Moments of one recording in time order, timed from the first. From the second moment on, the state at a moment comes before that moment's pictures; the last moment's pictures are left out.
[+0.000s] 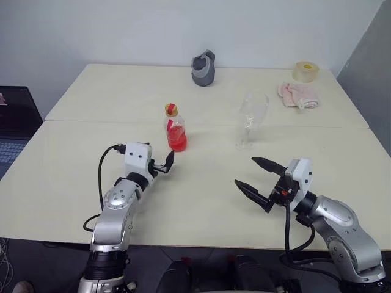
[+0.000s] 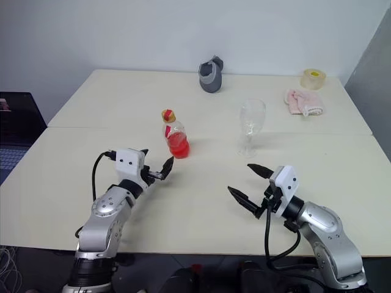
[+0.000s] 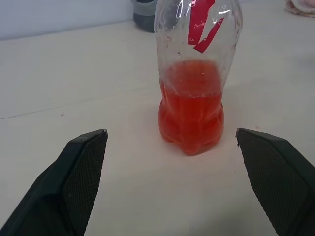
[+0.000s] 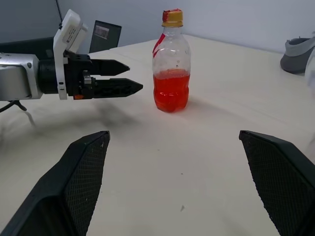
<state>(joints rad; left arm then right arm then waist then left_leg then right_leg) -0.20 0.29 0.08 -0.12 -0.14 0.31 -0.31 0.03 -0.44 -0.01 -0.54 0.42 0.36 0.69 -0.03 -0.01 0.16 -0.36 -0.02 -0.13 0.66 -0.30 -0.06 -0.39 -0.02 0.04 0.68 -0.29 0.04</state>
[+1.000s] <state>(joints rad) -0.49 0.24 0.05 0.26 -0.15 0.14 -0.37 0.03 -0.43 0.00 -0.56 0.41 0.36 0.57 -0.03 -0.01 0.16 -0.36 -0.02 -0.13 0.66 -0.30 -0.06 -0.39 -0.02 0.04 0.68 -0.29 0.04</state>
